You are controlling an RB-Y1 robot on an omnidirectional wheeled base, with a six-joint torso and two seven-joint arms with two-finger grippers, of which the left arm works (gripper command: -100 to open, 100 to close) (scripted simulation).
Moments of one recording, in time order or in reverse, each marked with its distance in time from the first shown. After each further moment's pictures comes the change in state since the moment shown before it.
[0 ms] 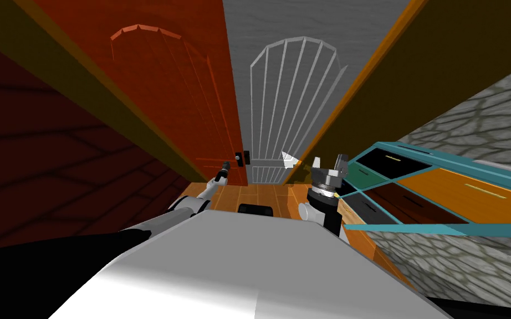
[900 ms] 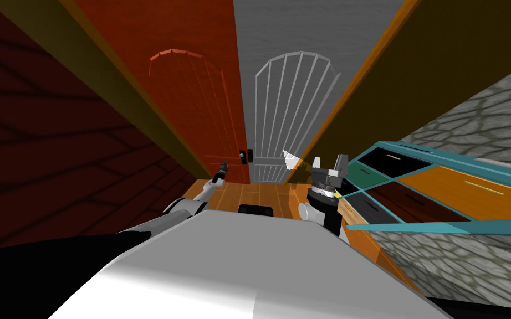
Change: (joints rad) arm 0.040 0.029 0.012 -0.005 0.006 0.009 0.005
